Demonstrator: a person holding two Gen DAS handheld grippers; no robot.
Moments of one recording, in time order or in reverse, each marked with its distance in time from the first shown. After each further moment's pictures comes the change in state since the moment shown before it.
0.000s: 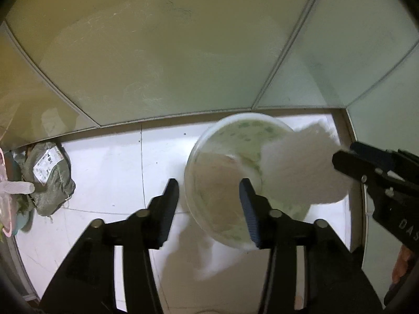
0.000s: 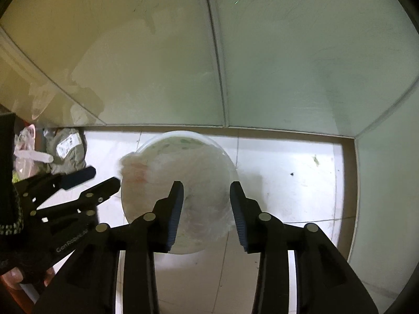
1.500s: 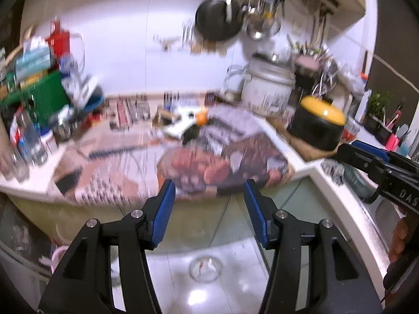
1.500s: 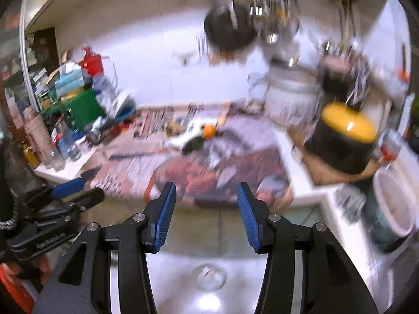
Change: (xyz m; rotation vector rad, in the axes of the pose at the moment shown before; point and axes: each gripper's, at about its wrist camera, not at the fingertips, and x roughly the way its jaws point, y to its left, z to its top) left arm -0.738 -0.005 0.133 0.084 -0.630 -0.125; right arm -0.657 0.125 0.125 -0.033 -0.641 -0.118
